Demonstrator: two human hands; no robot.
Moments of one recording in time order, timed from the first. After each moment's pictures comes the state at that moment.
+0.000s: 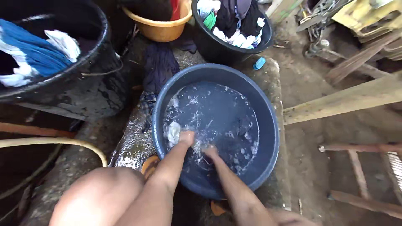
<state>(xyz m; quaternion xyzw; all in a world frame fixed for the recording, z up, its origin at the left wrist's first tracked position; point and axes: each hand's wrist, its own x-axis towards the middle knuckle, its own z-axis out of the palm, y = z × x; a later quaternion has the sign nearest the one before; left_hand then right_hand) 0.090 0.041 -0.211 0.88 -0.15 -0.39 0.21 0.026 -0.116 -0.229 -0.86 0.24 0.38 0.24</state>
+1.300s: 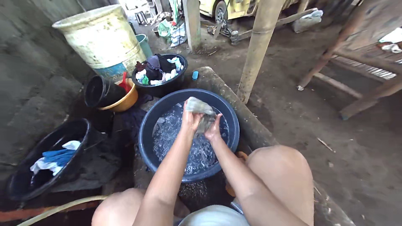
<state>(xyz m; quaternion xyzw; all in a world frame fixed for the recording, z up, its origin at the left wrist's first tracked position) -0.004 -0.116 0.048 0.43 -0.10 -0.23 0.87 -0.048 -0.191 -0.036 -0.22 0.17 -0.21 0.94</state>
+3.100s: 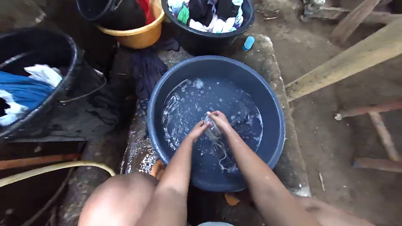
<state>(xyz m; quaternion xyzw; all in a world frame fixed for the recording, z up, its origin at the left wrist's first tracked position) 0.104 0.002 -0.216 0.66 0.03 -0.40 0.64 0.114 -0.157 -0.185 -0.80 0.25 0.15 0.52</state>
